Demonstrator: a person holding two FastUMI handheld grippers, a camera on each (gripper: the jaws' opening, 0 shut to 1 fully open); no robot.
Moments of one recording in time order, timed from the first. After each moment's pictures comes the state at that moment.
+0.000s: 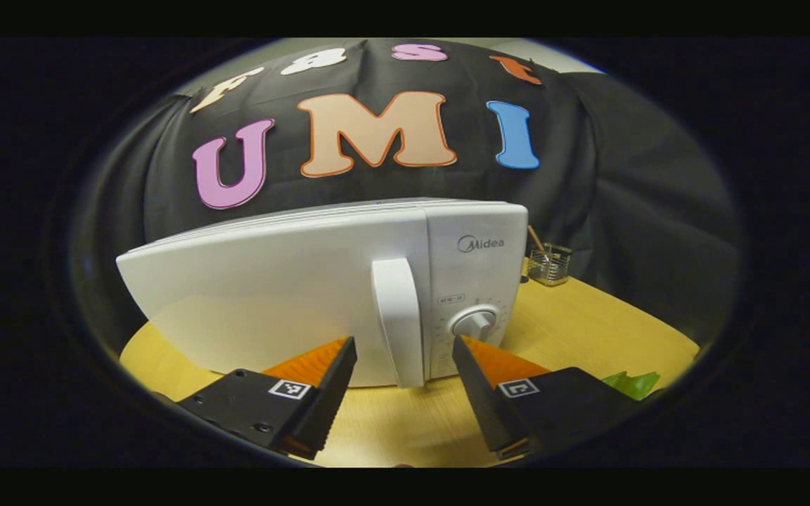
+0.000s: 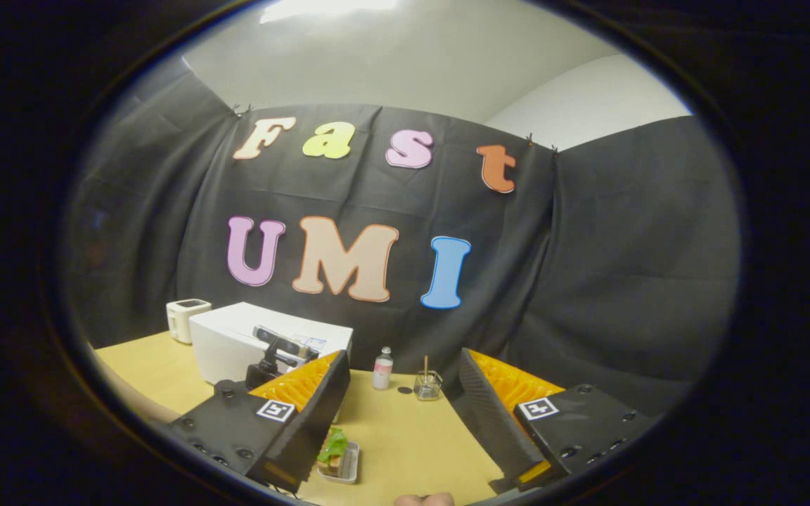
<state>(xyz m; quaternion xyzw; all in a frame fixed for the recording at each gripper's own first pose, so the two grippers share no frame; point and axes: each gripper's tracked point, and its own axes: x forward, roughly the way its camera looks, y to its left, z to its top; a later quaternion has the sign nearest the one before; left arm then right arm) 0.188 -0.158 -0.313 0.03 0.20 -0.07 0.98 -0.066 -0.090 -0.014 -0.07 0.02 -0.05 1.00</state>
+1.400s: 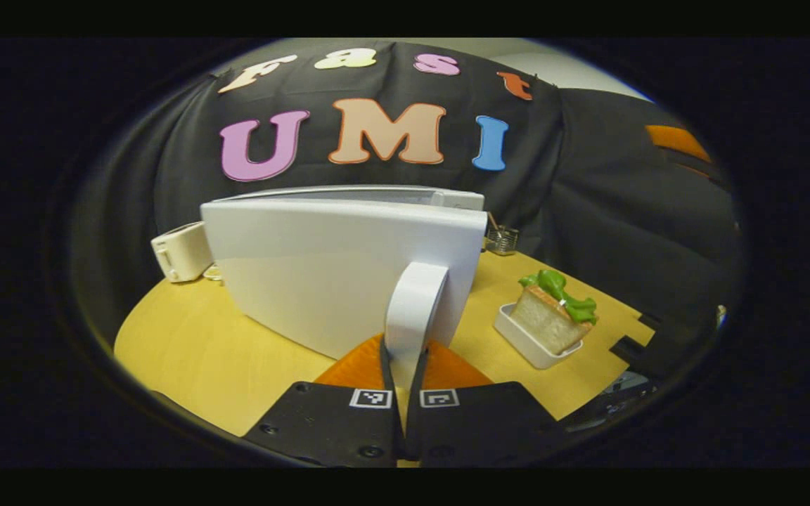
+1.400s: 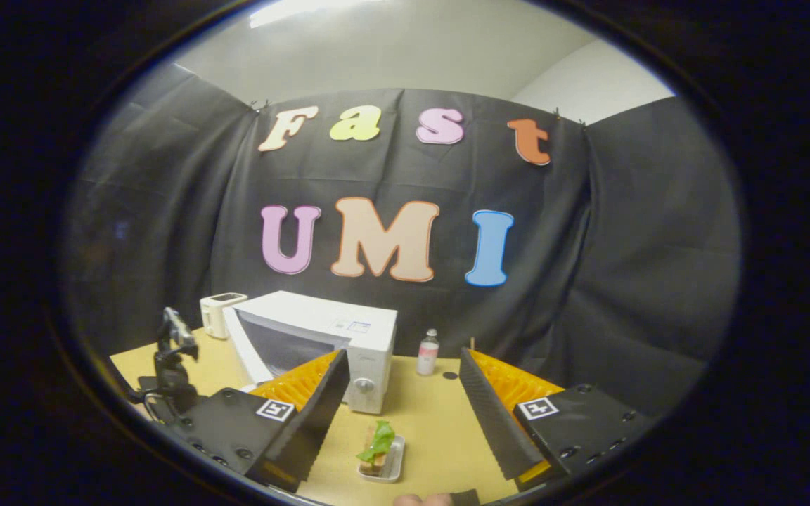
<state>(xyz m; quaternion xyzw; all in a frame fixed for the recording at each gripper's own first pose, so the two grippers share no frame) -0.015 -0.050 -0.295 0.00 0.23 -0.13 0.96 -0.038 -0.020 -0.074 -0.03 0.06 0.04 1.00</state>
